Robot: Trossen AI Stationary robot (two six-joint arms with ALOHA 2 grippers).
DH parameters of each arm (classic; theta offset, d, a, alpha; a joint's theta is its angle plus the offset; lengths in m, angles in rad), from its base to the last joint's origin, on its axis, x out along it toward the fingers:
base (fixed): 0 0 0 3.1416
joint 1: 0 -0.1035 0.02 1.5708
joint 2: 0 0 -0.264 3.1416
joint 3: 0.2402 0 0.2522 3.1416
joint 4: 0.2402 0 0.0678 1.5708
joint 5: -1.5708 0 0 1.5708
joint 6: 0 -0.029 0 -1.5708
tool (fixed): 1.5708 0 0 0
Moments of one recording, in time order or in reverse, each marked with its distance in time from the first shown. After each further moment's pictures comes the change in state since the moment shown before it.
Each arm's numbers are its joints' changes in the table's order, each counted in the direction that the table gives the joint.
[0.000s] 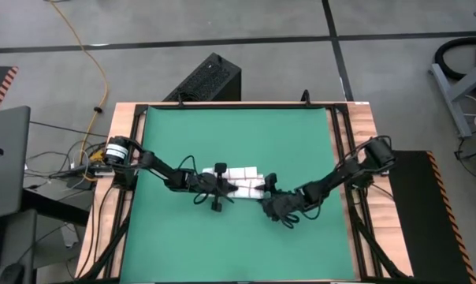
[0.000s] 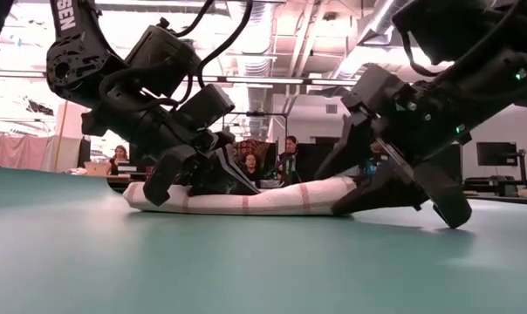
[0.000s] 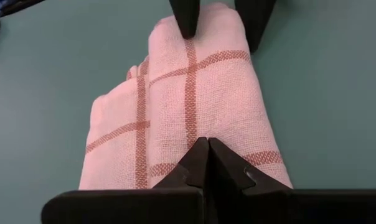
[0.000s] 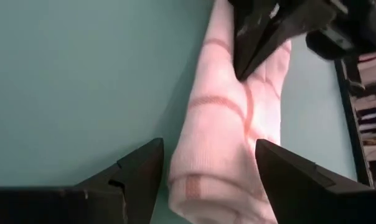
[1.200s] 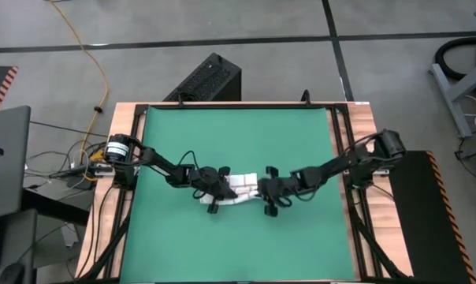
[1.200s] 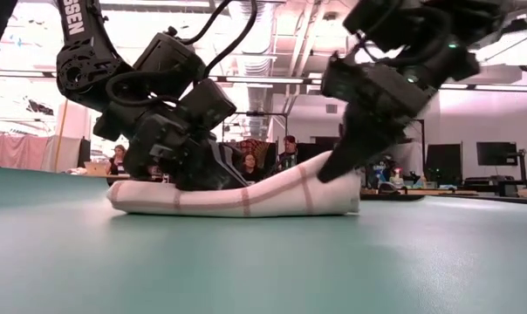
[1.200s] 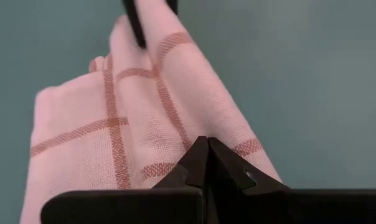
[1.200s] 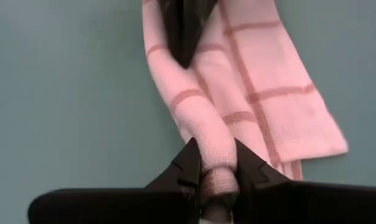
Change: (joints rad) left arm -0.044 0.000 0.001 0.006 -0.350 0.136; right arm 0.195 -0.164 0.099 0.349 0.457 -0.702
